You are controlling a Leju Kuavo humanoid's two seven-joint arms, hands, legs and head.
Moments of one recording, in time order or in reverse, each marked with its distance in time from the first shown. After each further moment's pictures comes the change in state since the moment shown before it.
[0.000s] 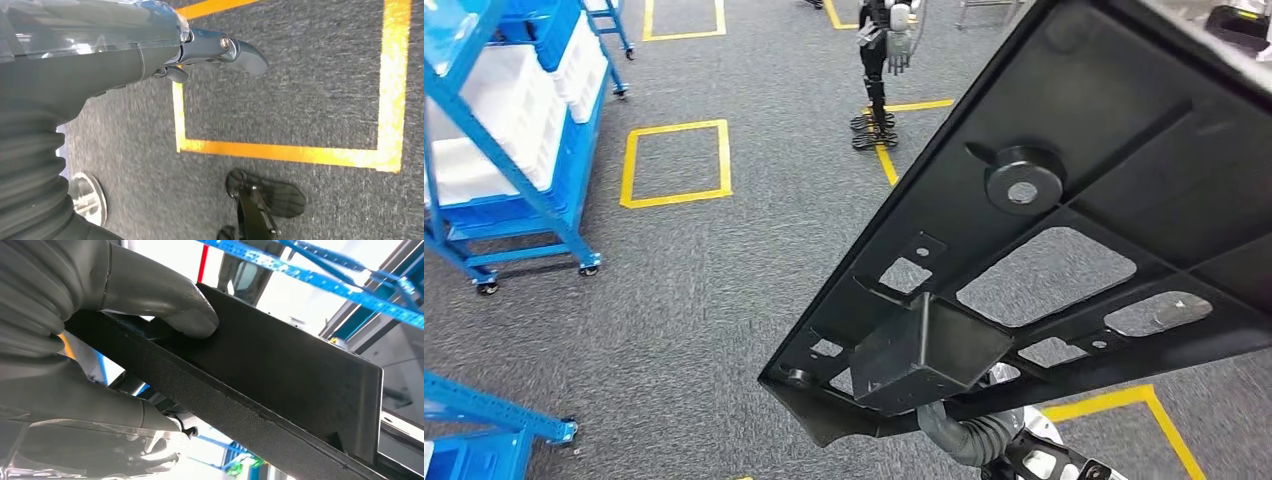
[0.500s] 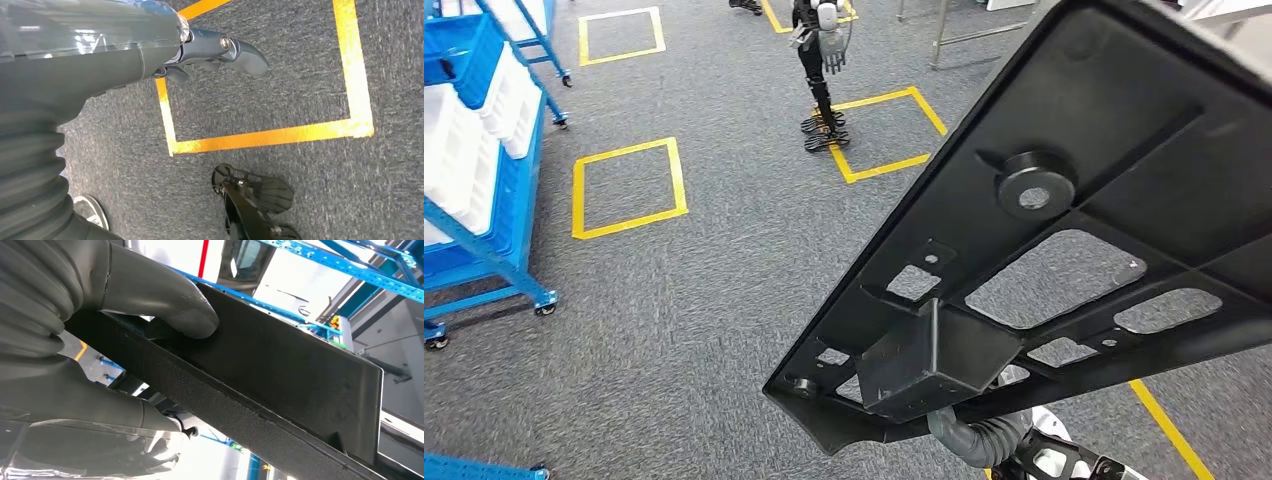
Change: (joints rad) left arm -0.001 0.004 -0.002 0.000 -0.008 -0.014 -0.014; right arm -0.011 -0.044 0.005 -0.002 -0.048 0.038 0.000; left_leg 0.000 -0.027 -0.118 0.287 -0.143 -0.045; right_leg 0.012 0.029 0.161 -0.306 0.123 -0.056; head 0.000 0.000
